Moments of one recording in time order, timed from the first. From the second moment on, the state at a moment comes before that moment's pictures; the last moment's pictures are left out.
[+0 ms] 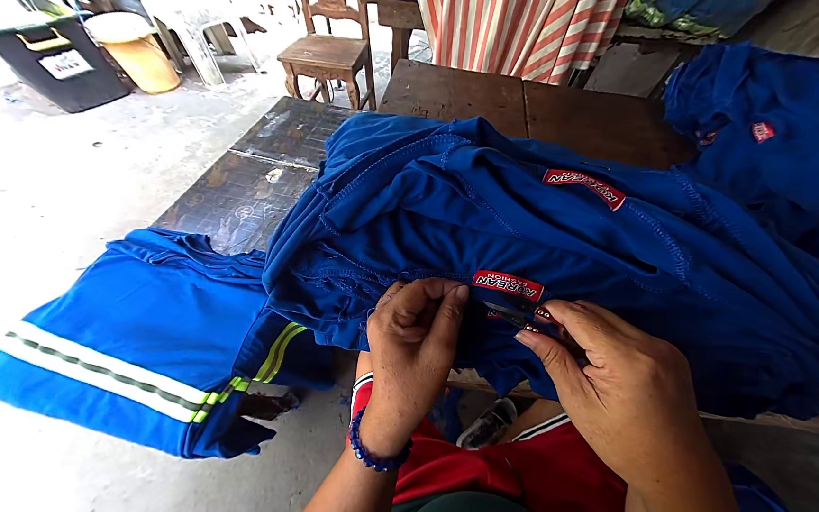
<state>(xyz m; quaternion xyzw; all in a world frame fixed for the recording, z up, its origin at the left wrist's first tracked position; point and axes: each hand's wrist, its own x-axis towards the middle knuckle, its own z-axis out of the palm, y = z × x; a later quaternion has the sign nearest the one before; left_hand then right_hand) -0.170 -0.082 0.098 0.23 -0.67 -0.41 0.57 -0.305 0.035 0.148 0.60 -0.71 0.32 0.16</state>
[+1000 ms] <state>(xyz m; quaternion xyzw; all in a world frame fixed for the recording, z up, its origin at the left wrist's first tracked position) -0.175 -0.061 0.086 0.15 -0.72 -0.24 0.63 -0.345 0.075 0.148 0.51 -0.72 0.43 0.19</state>
